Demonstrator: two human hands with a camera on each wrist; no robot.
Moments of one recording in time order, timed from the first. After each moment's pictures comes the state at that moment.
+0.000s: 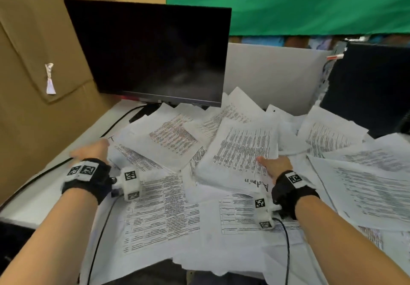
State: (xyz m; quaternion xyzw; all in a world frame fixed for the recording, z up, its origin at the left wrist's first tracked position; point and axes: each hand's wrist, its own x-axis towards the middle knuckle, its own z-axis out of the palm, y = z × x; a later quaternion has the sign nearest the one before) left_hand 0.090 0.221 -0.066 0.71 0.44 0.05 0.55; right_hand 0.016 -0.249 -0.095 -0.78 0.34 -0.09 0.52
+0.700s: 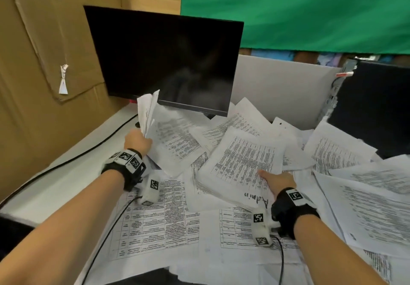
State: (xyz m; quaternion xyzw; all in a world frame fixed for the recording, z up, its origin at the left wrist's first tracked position) left_hand 0.087 0.128 -0.032 0.90 0.14 0.12 0.39; right_hand 0.012 -0.246 -0.100 -0.80 0.34 -0.07 0.49
